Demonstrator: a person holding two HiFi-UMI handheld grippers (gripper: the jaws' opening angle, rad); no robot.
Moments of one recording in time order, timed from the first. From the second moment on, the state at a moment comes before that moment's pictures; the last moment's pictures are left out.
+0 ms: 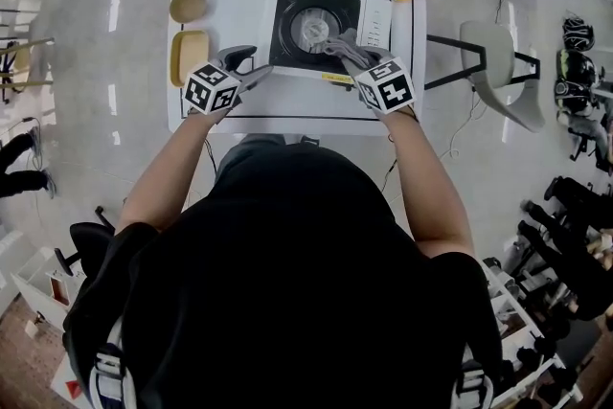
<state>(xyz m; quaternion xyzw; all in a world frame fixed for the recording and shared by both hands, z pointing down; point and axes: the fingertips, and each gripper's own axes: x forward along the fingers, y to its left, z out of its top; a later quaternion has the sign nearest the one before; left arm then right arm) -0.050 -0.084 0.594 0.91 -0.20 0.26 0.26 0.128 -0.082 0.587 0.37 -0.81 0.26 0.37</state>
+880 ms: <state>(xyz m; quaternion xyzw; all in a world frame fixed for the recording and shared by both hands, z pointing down) -0.023 -0.085 0.407 0.93 -0.29 0.19 0.13 0.234 -0.059 0.409 0.51 -0.82 0.19 0.21</state>
